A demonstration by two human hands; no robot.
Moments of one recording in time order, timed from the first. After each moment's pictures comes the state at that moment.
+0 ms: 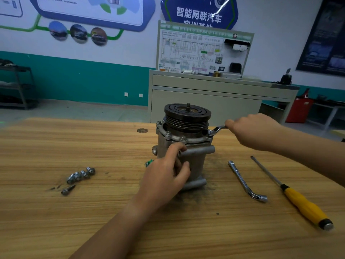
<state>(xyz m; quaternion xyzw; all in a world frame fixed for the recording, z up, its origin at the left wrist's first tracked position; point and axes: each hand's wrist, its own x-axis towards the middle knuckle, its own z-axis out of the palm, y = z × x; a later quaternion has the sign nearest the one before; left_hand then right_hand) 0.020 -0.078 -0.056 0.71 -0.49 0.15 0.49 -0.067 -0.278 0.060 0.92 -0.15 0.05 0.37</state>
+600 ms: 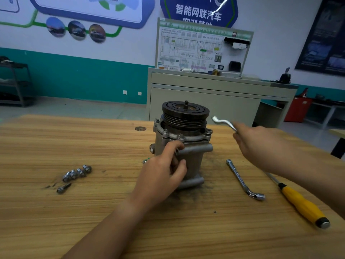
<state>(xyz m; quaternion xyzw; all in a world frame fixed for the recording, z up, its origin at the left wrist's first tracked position) 0.022 -0.078 -0.057 0.70 -0.49 0.17 0.48 -0.103 -0.240 0.044 0.95 -0.22 0.17 0.13</state>
